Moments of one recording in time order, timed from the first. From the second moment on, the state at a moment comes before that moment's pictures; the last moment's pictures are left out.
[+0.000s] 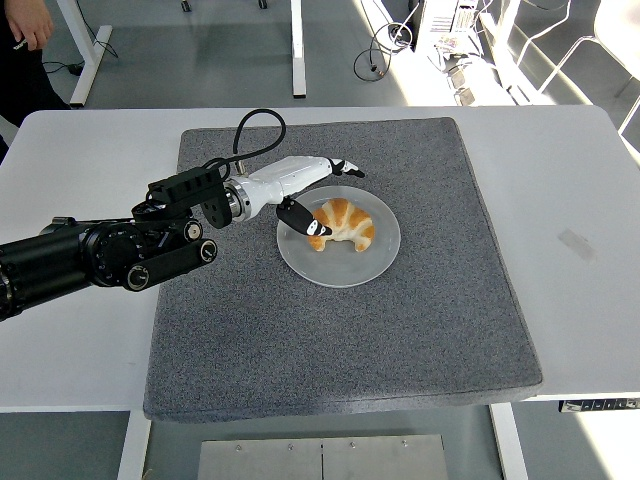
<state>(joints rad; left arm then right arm) -1.17 0.15 0.02 -0.85 1.03 0.21 -0.23 -0.11 0.00 0.06 0.15 -0.06 0.01 0.35</state>
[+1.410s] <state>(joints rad) -1.04 0.28 -0.39 -0.73 0.21 0.21 -0.33 -0.11 0.00 0.06 0.15 -0.06 0.01 0.35</state>
